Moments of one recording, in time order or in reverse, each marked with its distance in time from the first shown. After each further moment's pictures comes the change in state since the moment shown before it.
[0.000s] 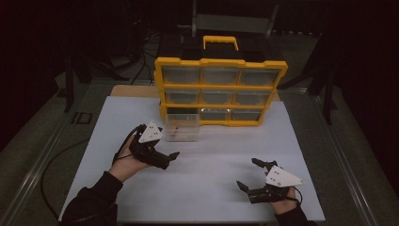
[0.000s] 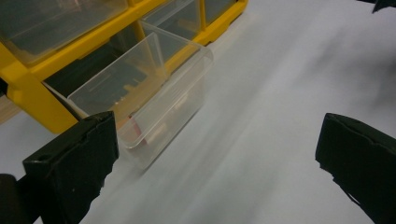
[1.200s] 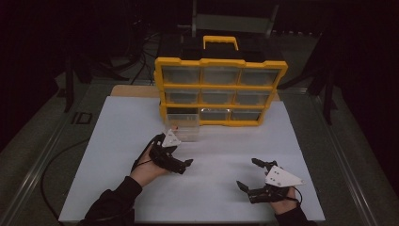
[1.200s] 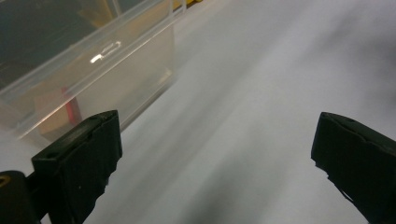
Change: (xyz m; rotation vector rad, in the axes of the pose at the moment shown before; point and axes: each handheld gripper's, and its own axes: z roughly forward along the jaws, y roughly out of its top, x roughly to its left) left arm -0.020 -0.020 0.060 0.101 -0.027 -0.093; right arm 0.000 0.000 0.000 -0.001 0.000 -0.002
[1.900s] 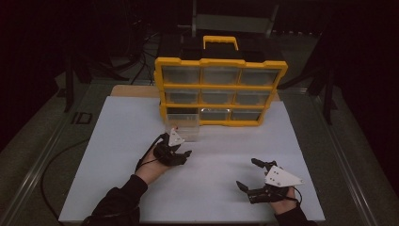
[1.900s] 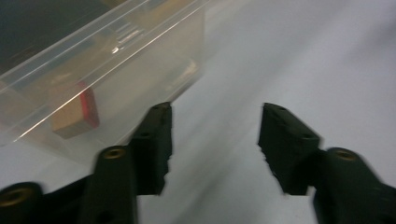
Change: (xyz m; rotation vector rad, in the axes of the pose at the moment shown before) left arm 0.002 0.001 0.022 0.024 0.120 -0.013; right arm 0.000 0.000 0.001 0.004 0.004 0.004
